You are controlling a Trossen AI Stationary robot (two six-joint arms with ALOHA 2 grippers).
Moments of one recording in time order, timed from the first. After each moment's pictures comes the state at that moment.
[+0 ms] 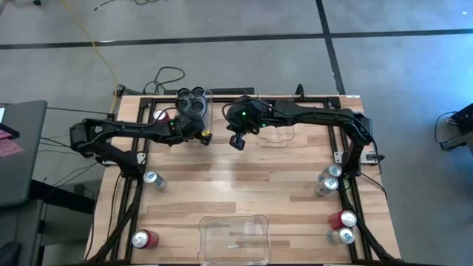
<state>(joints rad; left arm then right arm) 0.36 1.41 0.71 -0.19 -0.50 -0.51 -0.19 1.83 1.71 -0.64 0.03 0.05</state>
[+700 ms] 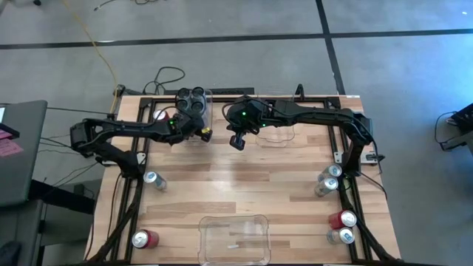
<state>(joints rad) 0.38 1.41 0.71 -0.14 -0.56 -0.50 -0.19 1.83 1.71 -0.64 0.03 0.04</state>
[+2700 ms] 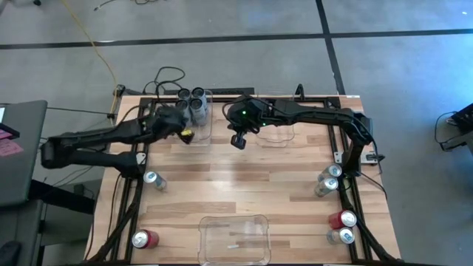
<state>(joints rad) 0.33 0.93 0.71 -0.41 -0.49 -0.21 -0.19 1.82 1.71 -0.66 0.03 -0.01</state>
